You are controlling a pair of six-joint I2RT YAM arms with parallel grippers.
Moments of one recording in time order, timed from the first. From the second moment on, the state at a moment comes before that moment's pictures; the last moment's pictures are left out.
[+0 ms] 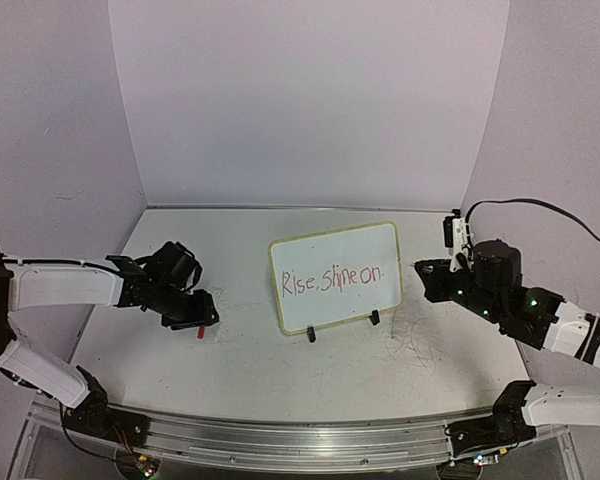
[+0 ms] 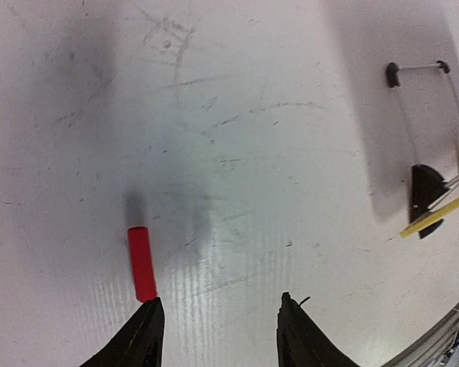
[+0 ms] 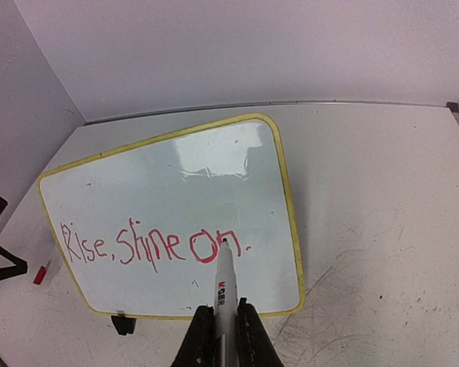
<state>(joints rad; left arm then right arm) -0.69 1.37 0.75 -0.41 0.02 -0.71 0.68 0.87 0.60 -0.10 0.23 0.37</state>
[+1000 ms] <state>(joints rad) -0.68 1.45 0.80 -0.49 -0.11 -0.60 0.68 0.85 0.58 -0.11 0.12 0.34</state>
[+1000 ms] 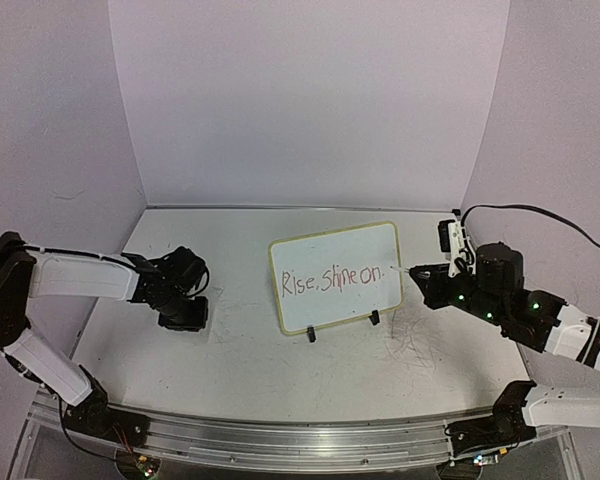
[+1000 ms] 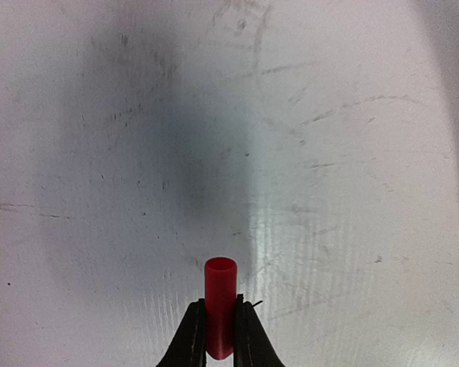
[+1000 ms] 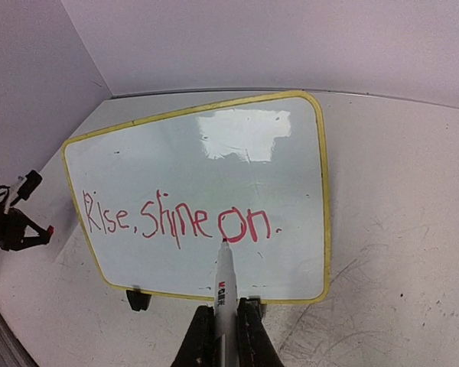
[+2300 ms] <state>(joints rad) -1.30 1.43 1.03 -0.25 -0.36 0.40 0.76 1.18 0.70 0.12 -0.66 0.44</state>
